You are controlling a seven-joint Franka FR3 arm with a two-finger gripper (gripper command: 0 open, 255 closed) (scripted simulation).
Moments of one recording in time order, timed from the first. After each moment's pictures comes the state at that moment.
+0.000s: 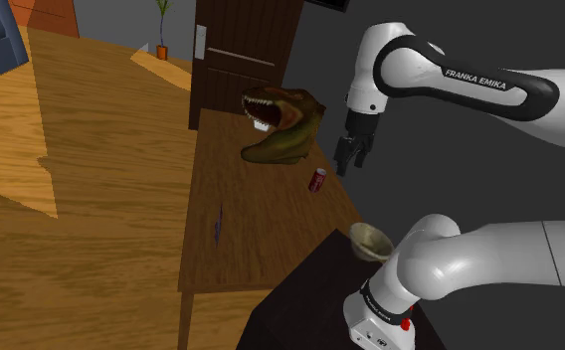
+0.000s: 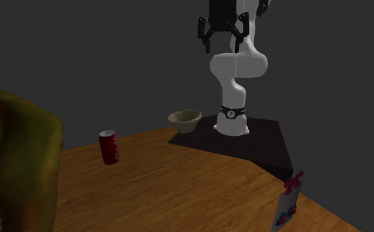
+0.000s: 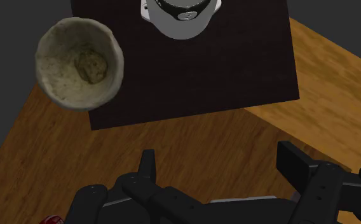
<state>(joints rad) 0.00 -0.74 -0.06 -2.42 -0.04 1.45 0.05</state>
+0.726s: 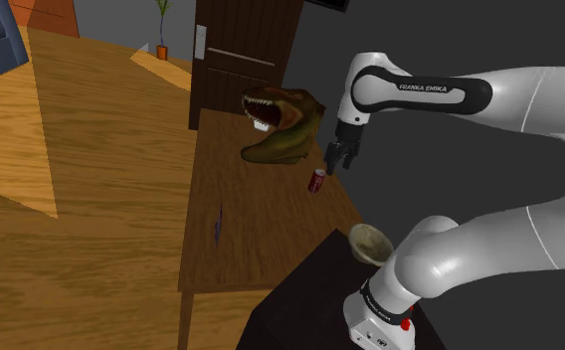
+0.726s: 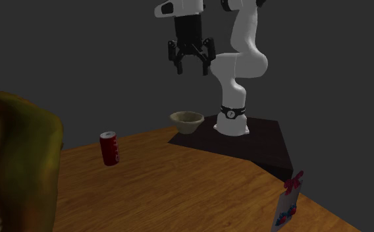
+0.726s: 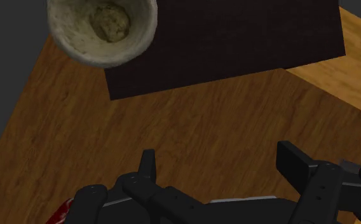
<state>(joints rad) -0.06 -0.56 -0.21 -2.46 -0.12 1.71 -0.06</state>
